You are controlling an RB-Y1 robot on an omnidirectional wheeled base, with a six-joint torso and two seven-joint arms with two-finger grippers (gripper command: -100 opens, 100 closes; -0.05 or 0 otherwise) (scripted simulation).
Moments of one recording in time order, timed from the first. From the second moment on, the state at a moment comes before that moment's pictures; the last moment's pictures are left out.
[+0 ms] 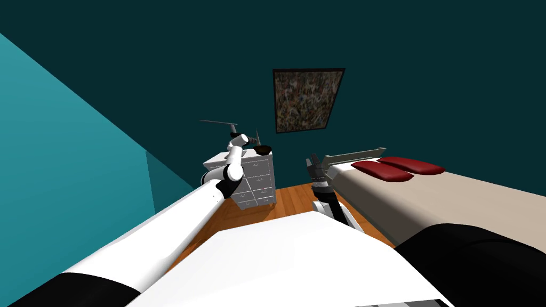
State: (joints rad) left arm -1.38 0.15 0.58 -0.73 0.14 0.72 0.91; right arm 0.51 -0.03 -0.02 -2.24 0.07 -0.51 0.05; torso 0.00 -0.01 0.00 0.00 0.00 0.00
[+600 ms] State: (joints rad) left arm -1.46 0.20 0.66 -0.72 0.14 0.66 0.86; right arm 0.51 -0.03 -0.02 -2.24 0.07 -0.51 0.05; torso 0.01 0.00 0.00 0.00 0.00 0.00
